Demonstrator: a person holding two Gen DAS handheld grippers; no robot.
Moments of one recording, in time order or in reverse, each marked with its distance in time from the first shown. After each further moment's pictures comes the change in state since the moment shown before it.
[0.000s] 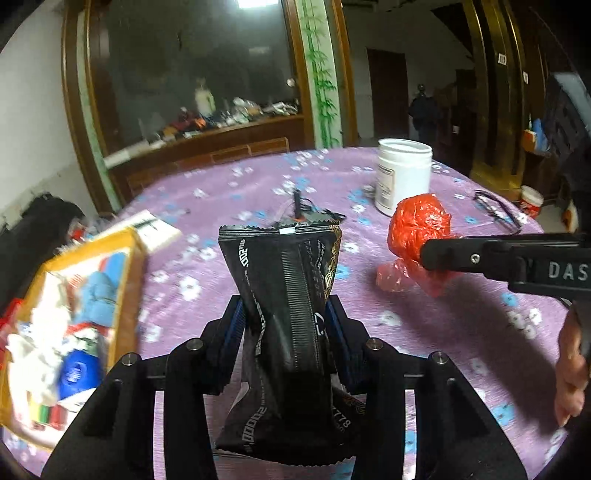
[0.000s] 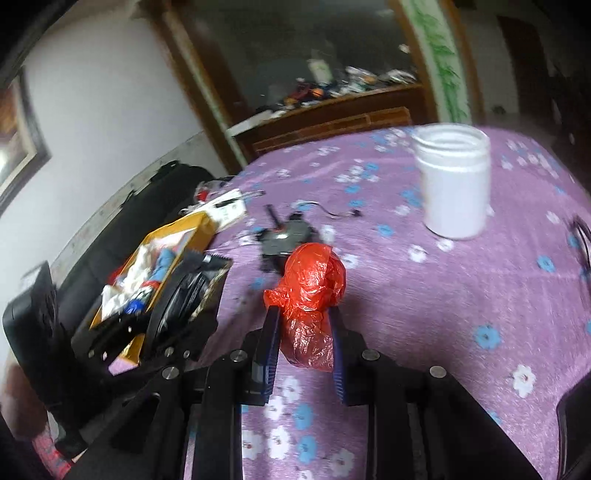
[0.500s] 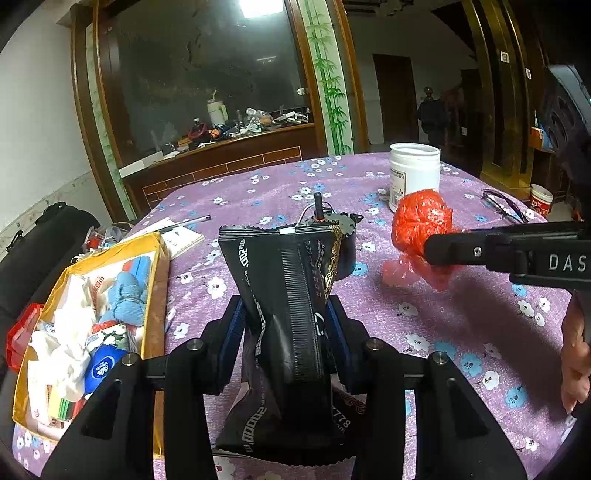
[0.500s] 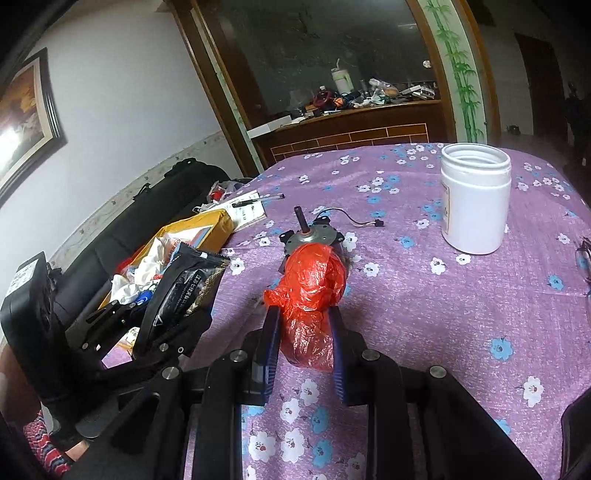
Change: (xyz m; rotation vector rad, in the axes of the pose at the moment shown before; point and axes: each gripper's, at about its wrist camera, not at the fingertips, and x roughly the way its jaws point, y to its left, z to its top) left arm -0.014 0.010 -0.008 0.011 -0.032 0.047; right arm 0.000 0.013 -0.003 -0.058 -0.025 0.029
